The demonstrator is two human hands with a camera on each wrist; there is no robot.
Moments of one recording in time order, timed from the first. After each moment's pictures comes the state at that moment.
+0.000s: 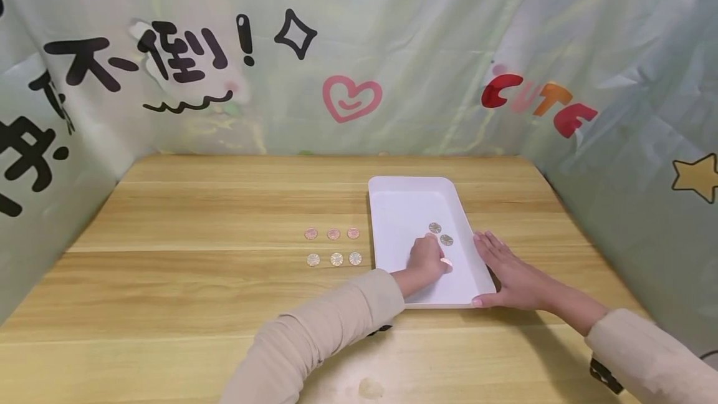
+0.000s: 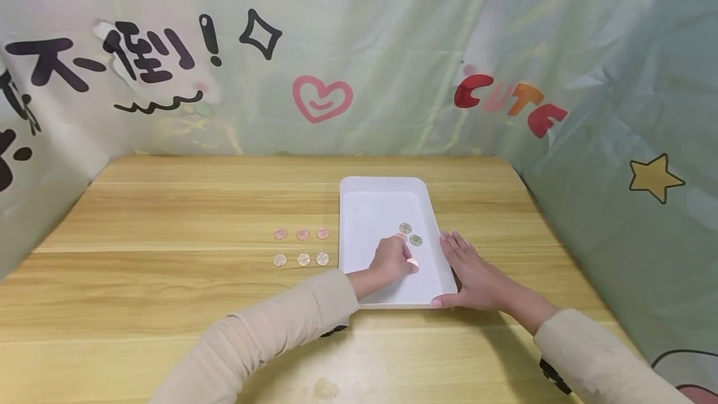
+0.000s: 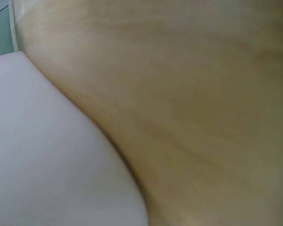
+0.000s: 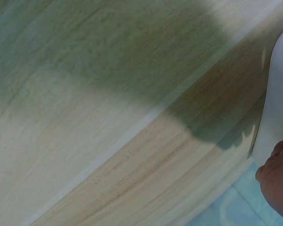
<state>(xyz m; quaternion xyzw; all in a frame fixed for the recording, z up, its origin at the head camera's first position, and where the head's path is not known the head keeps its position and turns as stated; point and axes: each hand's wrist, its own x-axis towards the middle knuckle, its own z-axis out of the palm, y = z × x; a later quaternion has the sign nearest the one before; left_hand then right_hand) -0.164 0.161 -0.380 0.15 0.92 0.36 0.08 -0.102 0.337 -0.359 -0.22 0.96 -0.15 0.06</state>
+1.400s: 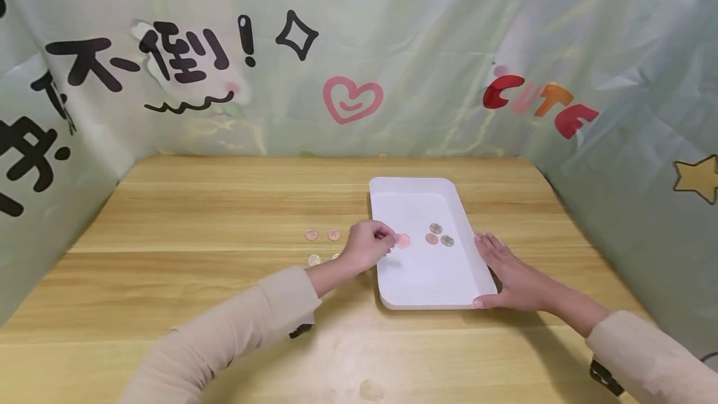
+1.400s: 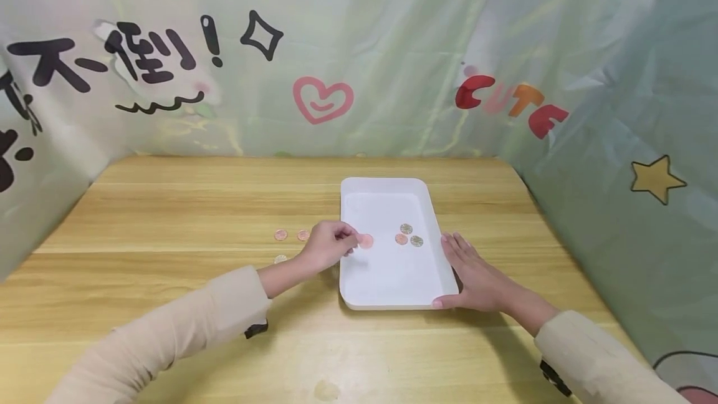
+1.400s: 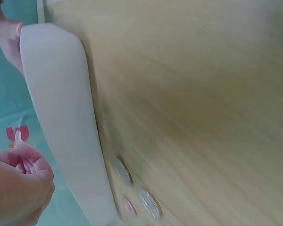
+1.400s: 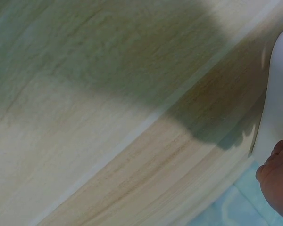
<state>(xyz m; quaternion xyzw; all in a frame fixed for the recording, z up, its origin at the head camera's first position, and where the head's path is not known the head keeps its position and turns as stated) -0.177 0.051 -0.355 0.15 0.81 0.56 0.11 -0.102 0.338 -0.359 -0.21 0.96 -0.15 0.06</state>
